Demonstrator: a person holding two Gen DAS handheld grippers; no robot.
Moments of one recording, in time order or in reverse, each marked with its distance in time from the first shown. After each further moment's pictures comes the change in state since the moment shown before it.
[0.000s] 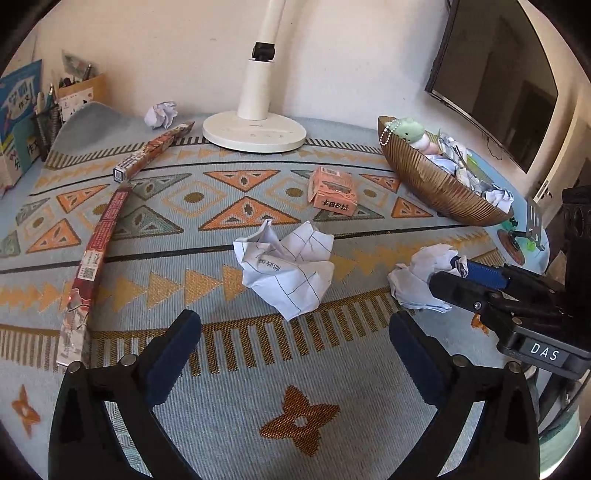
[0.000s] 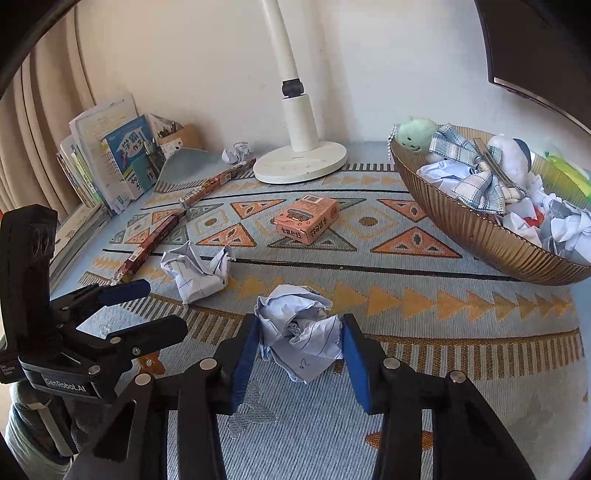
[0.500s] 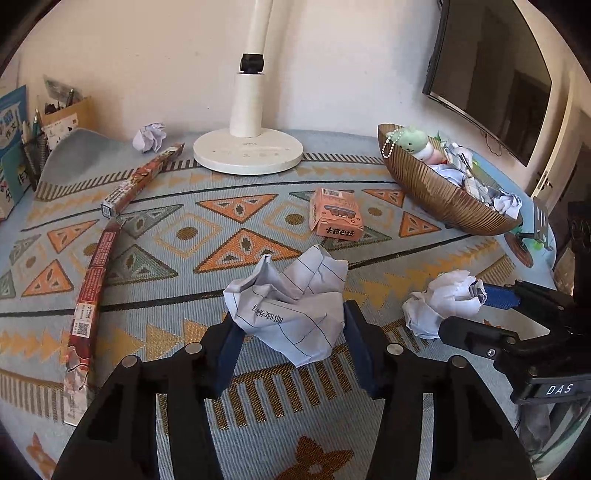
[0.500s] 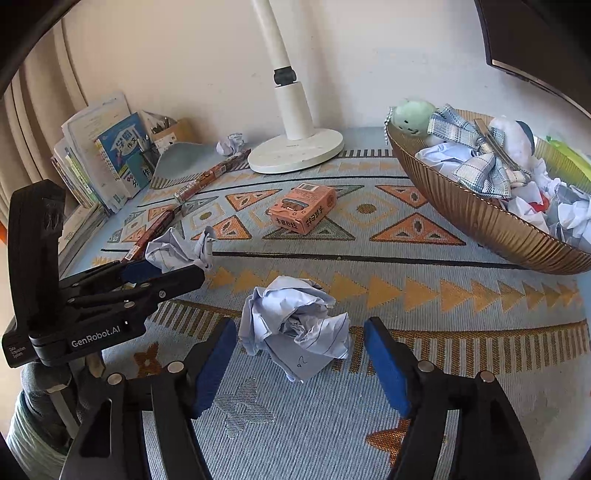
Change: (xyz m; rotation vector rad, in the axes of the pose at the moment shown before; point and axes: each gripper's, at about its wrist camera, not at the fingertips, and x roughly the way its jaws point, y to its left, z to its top) left arm 0.016 0.004 0.021 0.043 -0.028 0.003; right arm 0.007 -0.006 0.002 0.028 0.038 0.029
